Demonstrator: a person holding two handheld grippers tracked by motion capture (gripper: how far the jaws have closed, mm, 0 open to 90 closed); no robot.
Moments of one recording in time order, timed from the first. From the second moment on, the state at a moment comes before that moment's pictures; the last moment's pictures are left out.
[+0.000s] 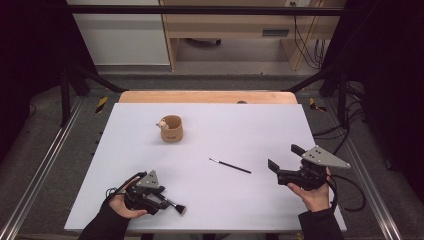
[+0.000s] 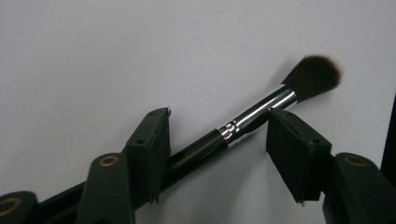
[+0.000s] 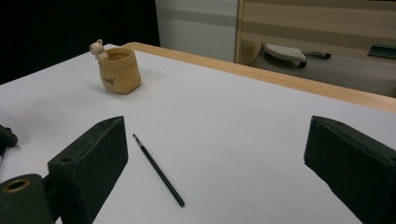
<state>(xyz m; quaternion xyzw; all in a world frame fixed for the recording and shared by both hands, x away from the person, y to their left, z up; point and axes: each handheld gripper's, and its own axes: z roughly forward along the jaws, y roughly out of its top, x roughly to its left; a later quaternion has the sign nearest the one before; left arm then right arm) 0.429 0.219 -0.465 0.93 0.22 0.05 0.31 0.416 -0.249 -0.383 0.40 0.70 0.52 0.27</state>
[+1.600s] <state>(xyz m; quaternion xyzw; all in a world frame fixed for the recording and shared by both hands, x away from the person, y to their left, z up) 0.425 0.217 -0.455 0.93 0.25 0.04 0.27 0.415 -0.252 -0.382 0.41 0.70 0.51 0.27</state>
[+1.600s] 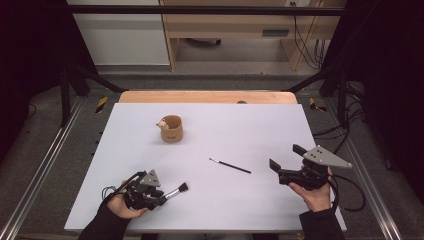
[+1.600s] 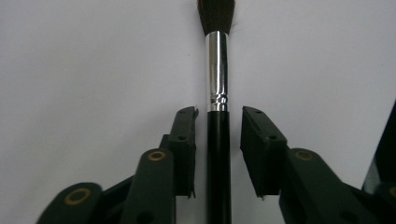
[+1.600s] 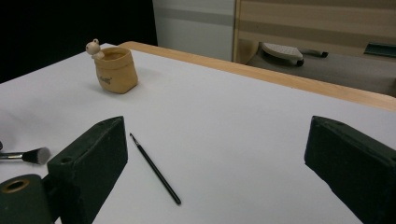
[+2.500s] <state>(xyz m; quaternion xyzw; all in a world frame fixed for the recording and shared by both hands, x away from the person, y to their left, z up) 0.438 0.204 -0.427 0.94 0.25 0.06 0.23 0.415 -0.255 -0.380 0.41 0.70 0.52 0.28</state>
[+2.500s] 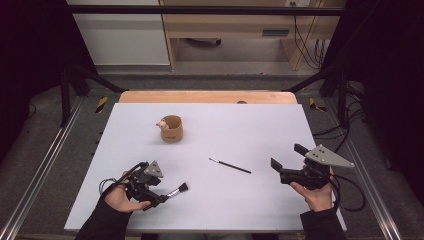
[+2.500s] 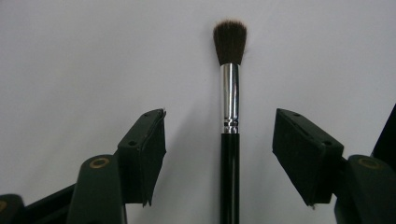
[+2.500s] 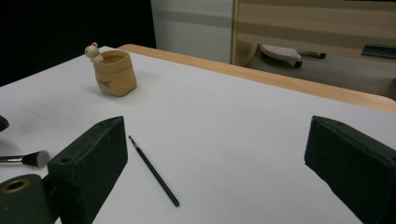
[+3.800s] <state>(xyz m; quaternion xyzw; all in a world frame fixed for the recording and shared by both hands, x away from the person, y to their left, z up) 0.439 0.178 -0.447 0.96 0.25 0.04 0.15 0.416 -0.252 -0.381 0.41 0.70 0.51 0.27</state>
